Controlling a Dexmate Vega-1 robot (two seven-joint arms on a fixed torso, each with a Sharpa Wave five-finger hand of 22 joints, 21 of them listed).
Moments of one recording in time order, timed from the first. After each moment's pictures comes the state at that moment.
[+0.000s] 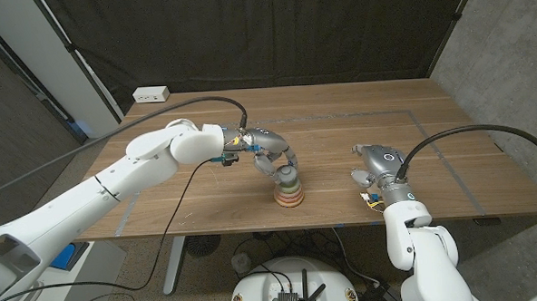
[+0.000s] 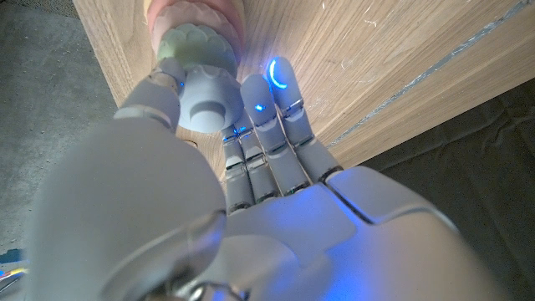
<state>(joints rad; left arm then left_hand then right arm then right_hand) 0.68 0.91 0.63 -2.04 0.51 -0.24 -0.55 0.98 -0.03 0.41 -0.17 0.32 0.65 0.00 0.26 0.25 0.67 -0.09 0.25 0.58 0.97 -0.14 1.49 0.44 0.70 -0.07 1.53 0.19 -1.52 -0.60 -0.48 -2.41 -1.42 -0.81 0.18 1.01 0.01 0.46 -0.16 0.34 0.55 -0.11 0.26 0.27 0.60 -0.15 0.20 0.63 1.10 -0.20 1.27 1.22 1.00 -0.16 1.48 0.18</state>
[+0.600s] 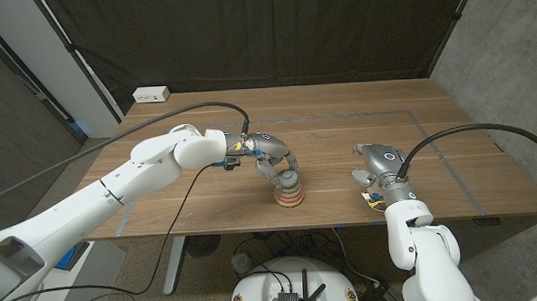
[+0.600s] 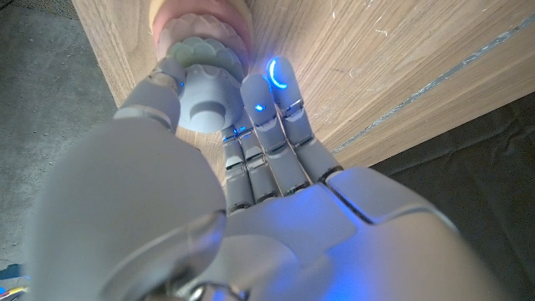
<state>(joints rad) 0.69 0.89 0.65 -2.01 0.52 -0.25 -0.53 0.98 -0.03 0.41 -0.17 0.32 0.65 0.00 0.25 0.25 0.68 -0.09 0.24 0.58 0.97 -0.14 1.49 0.44 0.70 -0.07 1.53 0.19 -1.53 -0.59 -0.46 -2.42 -1.43 -0.78 0.20 1.01 0.02 0.46 -0.16 0.35 0.55 -0.11 0.26 0.27 0.60 -0.15 0.20 0.63 1.10 -0.20 1.27 1.22 1.00 -0.16 1.48 0.18</state>
